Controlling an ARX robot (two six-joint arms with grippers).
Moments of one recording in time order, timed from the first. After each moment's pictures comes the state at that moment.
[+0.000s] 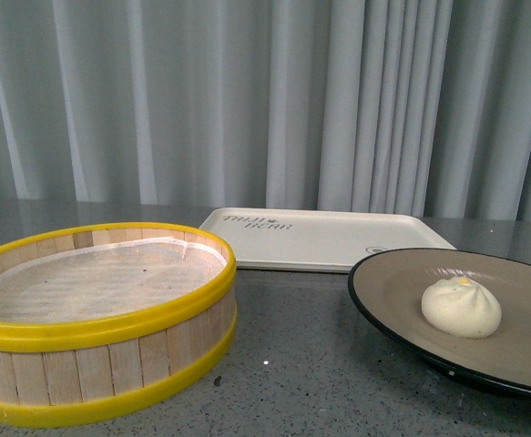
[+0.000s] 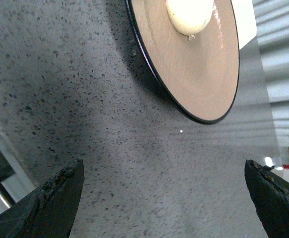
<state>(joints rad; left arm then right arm) 0.00 0.00 0.03 0.00 0.00 0.00 0.05 0.60 0.57 -0.51 -0.10 -1.12</state>
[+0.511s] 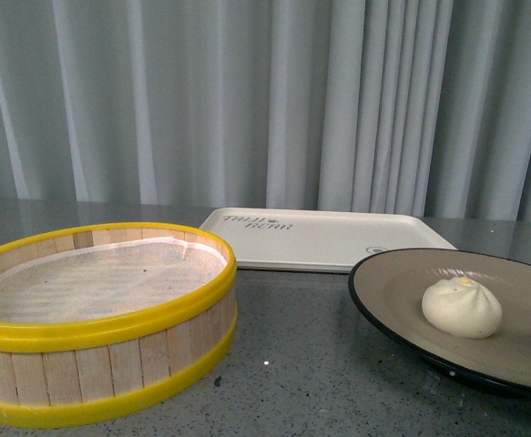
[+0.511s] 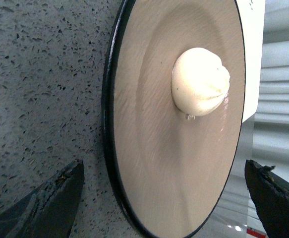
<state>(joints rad) 0.00 0.00 0.03 0.00 0.00 0.00 0.11 1.05 0.66 -0.18 -0.19 -1.39</state>
